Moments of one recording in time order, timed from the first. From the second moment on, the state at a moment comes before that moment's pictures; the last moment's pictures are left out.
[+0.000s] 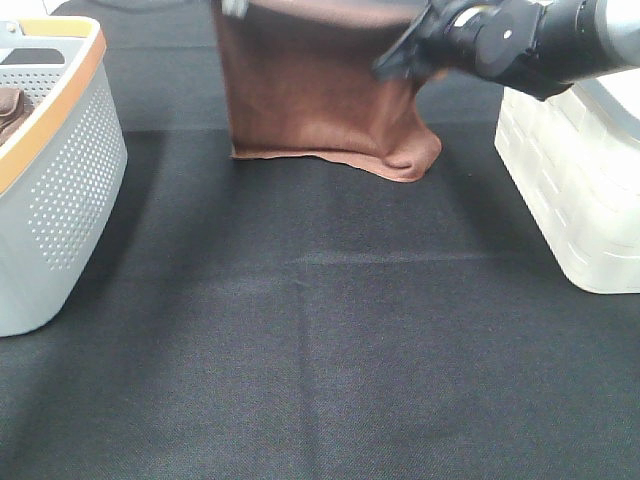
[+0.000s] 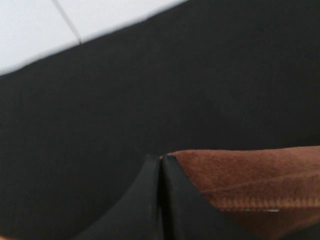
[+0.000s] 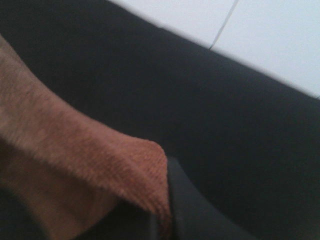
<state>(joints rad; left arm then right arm) -0.36 2.19 -1.97 0.53 0.39 -0.28 0.35 2.04 -1.34 0.41 -0.33 -0.78</state>
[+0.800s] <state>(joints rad) -0.39 2.19 -1.97 0.06 1.21 -0.02 0.35 1.88 -1.35 0.12 0.58 -0.29</state>
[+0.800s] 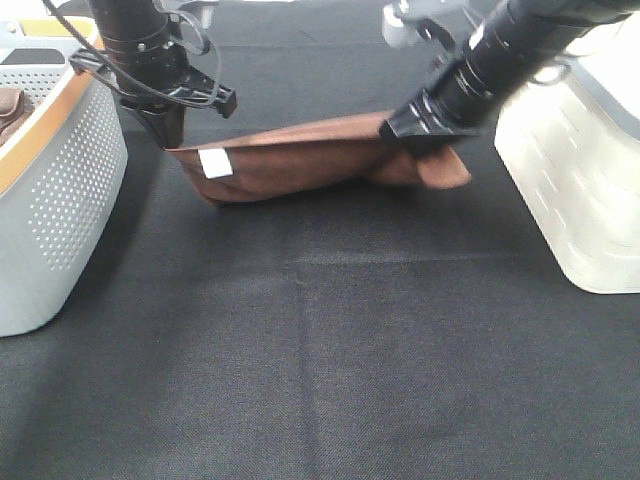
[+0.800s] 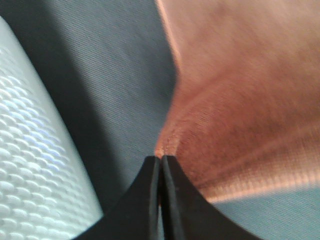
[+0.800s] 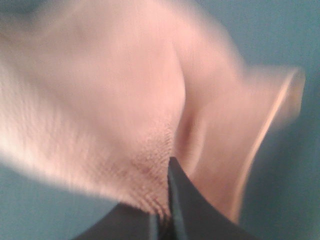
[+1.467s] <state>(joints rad) -0.48 2.11 -1.68 -0.02 1.21 -0.03 0.35 1.88 -1.20 0.20 0.88 -0.21</state>
